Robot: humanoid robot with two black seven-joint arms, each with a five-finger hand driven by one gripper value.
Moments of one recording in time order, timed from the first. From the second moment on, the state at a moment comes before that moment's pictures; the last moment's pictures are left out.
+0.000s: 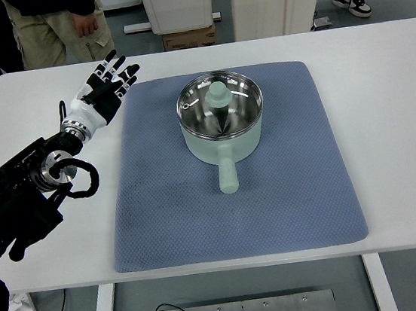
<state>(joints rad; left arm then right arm) -0.96 0.15 -0.39 -0.40 -0.26 -0.37 -0.25 -0.02 0.00 0.39 0.16 -0.46 -0.08 -0.10</state>
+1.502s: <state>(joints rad) -1.05 0.39 -0.68 -0.97 0.50 -0.56 -0.58 -0.02 0.00 0.39 0.16 -0.46 -0.08 -0.10</state>
